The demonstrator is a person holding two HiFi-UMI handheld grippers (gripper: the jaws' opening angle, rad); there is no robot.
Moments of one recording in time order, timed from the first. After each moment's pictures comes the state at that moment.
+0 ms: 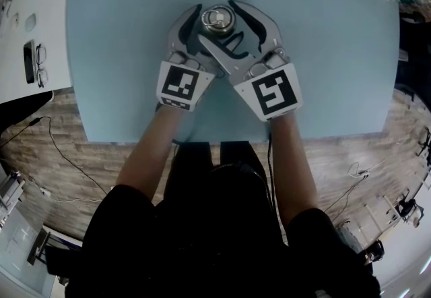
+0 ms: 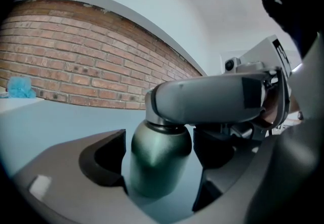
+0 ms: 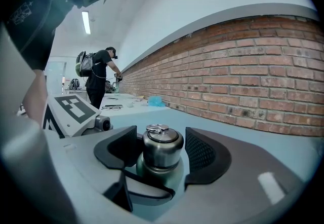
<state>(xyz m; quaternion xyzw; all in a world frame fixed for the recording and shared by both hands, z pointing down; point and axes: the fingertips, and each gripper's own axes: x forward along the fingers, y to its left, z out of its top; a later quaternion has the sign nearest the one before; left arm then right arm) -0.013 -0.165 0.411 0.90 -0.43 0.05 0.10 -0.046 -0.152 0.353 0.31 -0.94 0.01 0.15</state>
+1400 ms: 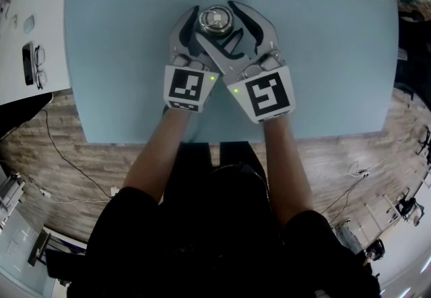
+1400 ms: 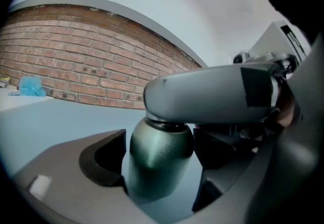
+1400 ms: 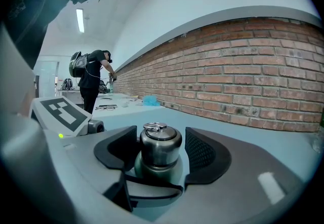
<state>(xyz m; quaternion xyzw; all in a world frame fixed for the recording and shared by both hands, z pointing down) -0.013 -0.169 0.414 0.87 -0.48 0.04 0.11 -0.043 -0.155 0.356 0.35 -0.93 0.01 0.15</state>
